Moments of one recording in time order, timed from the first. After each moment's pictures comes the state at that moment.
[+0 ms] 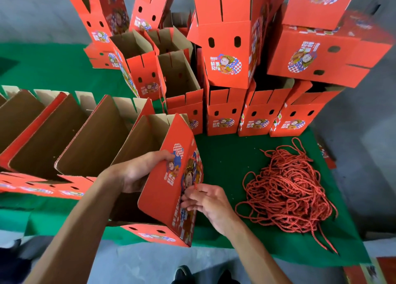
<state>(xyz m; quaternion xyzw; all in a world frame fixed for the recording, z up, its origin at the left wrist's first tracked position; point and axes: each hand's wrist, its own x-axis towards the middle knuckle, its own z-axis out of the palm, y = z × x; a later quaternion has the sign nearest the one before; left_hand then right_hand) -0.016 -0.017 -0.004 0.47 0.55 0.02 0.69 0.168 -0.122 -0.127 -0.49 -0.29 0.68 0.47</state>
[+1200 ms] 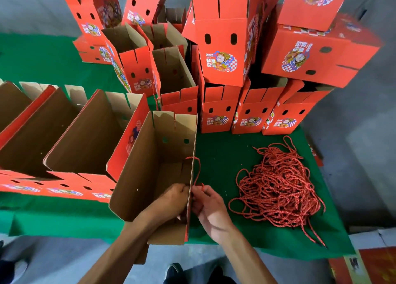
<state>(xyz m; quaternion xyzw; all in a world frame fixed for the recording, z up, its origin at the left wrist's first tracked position) 0.040 -0.092 -0.056 0.61 0.56 0.02 0.56 0.157 -0.138 -0.153 -0.42 -0.08 0.69 0.59</state>
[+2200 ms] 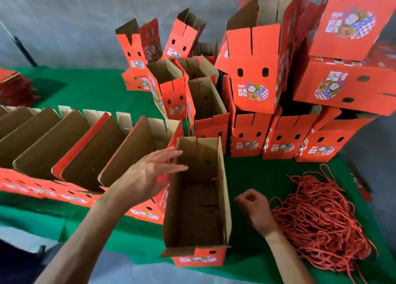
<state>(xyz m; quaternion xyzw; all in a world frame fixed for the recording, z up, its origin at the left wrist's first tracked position) -0.089 -0.012 0.011 0.92 0.36 0.13 0.07 0.232 -0.073 -0.181 -0.70 -0.38 0.43 0.42</state>
